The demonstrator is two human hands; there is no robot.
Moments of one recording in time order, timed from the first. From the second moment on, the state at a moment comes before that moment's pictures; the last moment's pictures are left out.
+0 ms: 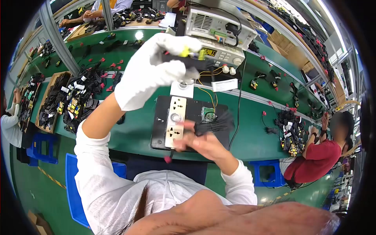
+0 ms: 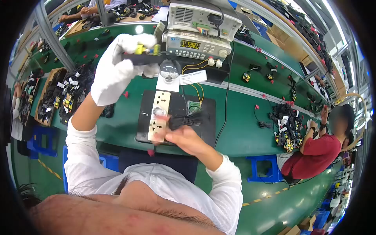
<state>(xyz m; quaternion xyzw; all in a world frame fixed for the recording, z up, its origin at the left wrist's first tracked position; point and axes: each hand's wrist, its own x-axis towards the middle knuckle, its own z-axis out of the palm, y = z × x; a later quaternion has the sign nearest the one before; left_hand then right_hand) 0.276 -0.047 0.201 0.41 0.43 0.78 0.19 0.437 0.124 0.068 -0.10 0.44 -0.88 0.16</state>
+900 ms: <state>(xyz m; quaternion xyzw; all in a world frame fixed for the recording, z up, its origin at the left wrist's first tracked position) 0.293 -0.049 0.019 0.48 0.80 0.37 -0.05 0.540 0.243 0.069 0.08 0.54 -0.71 -0.44</state>
